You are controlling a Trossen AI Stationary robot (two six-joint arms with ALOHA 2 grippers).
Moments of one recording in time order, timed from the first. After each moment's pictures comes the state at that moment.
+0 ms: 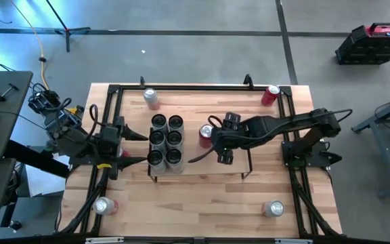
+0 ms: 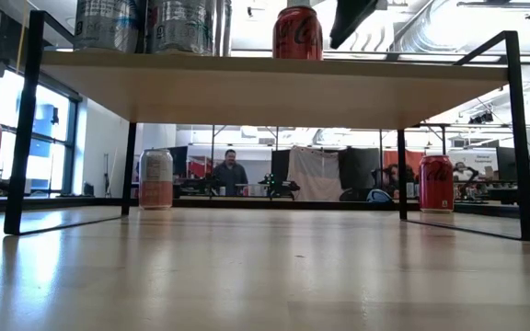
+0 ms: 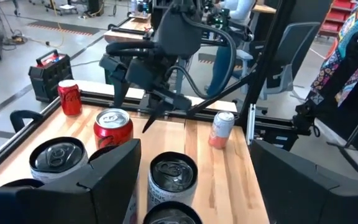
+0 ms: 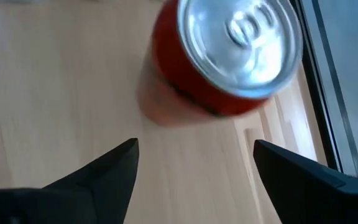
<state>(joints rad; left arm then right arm) -0.72 0.98 1.27 -0.58 -0.74 -0.33 0.20 1.66 1.68 -1.19 0.41 0.25</state>
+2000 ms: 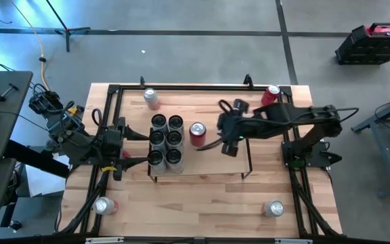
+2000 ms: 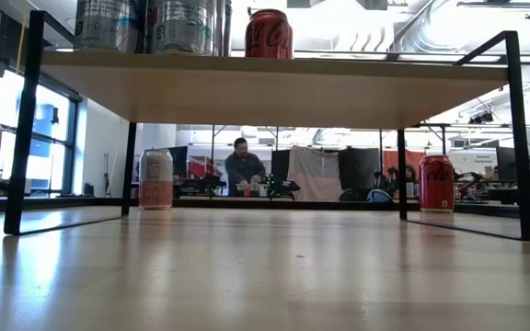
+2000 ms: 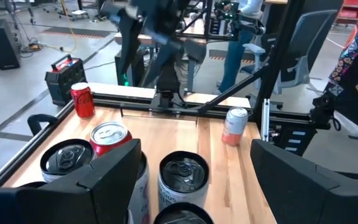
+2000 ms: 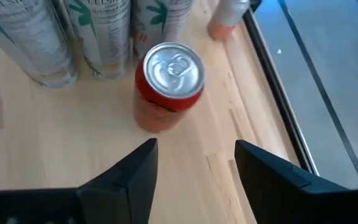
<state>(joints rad) -0.72 1.01 1.27 -0.58 -0.78 -0.29 0.21 1.65 1.98 -1.31 0.46 0.26</state>
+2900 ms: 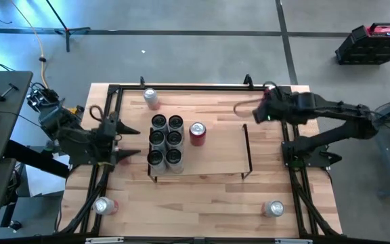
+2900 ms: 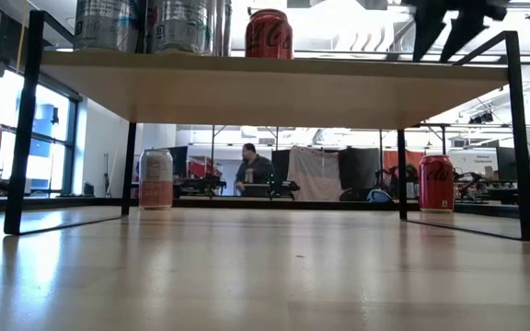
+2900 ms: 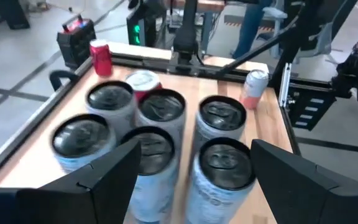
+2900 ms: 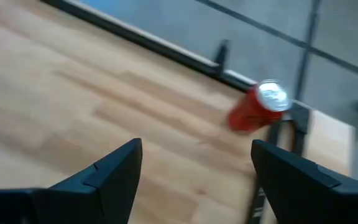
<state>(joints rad) -0.72 0.92 1.27 -0.89 -0.77 -0.48 -0.06 1.14 1.32 -1.46 0.70 0.96</state>
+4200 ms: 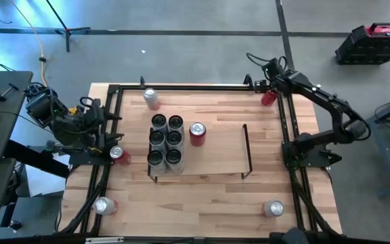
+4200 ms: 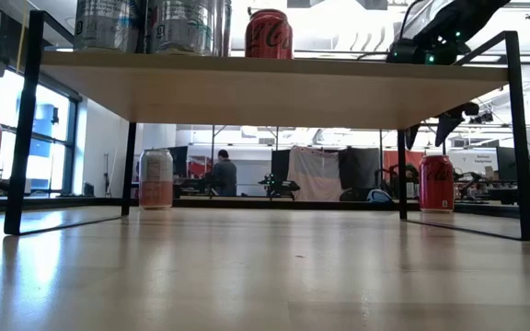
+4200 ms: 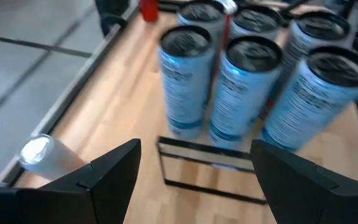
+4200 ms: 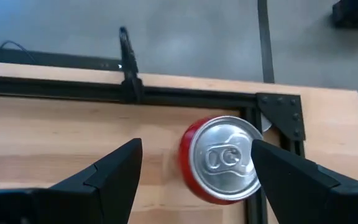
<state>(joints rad) -0.72 0.75 1.27 -1.39 -0.78 -0.67 -0.97 1.31 1.00 -0.76 0.38 0.44</state>
